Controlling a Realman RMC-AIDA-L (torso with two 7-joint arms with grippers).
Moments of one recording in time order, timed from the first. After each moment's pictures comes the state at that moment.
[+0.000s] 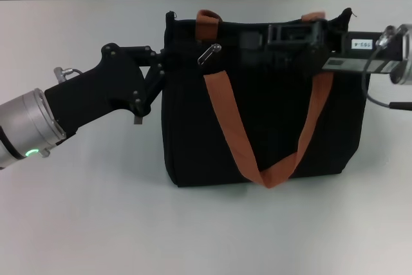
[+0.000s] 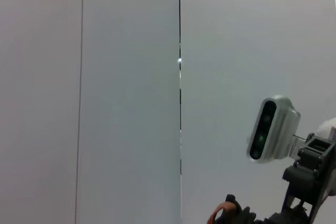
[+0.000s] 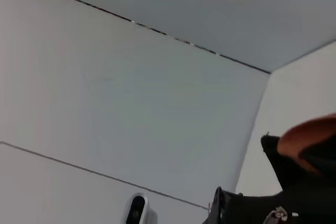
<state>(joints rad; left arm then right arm) -0.55 -2.07 0.62 0.29 1.66 1.65 -0.79 0.73 2.02 -0.67 -0.48 -1.86 -1.72 2.32</state>
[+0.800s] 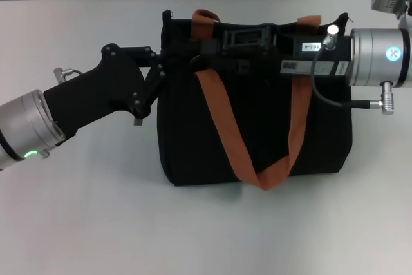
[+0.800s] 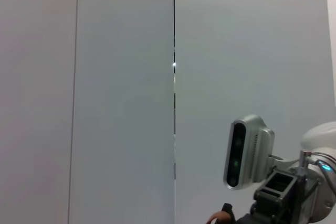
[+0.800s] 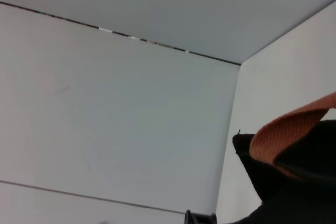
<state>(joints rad) -0.55 -2.07 0.62 0.29 1.66 1.67 -0.79 0.78 2.08 -0.75 -0.45 -1.85 -1.56 2.42</state>
